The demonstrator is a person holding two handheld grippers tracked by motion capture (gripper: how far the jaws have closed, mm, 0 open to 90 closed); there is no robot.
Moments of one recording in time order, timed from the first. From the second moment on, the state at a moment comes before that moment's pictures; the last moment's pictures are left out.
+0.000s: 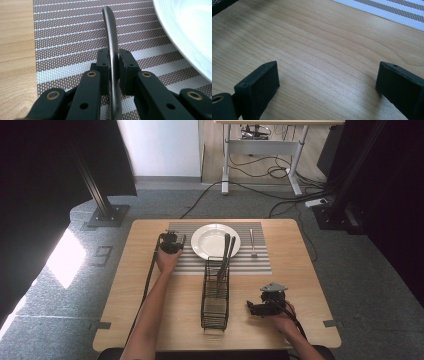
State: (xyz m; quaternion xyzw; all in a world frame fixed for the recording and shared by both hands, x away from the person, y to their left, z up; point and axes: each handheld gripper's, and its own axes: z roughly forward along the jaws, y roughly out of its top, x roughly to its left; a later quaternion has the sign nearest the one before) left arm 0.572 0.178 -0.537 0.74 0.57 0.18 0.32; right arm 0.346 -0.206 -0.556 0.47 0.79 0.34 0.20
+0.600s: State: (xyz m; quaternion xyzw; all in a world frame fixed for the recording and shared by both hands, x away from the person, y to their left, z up) left arm 0.547 0.194 -0.532 0.74 0.55 0.17 0.34; right arm 0.344 -0.207 -0.555 0.47 0.79 0.34 0.20
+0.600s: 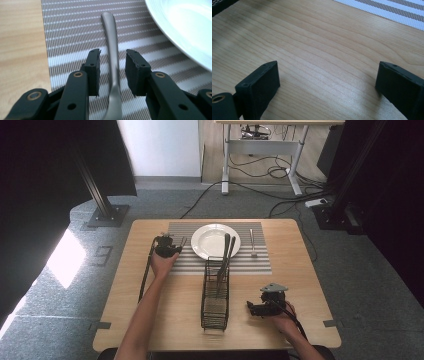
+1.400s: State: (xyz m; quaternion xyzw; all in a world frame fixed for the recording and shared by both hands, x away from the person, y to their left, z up) left arm 0.569 0.185 -0.536 0.74 0.57 0.21 0.30; right arm 0.343 -0.208 -0.556 0.46 0.79 0.34 0.20
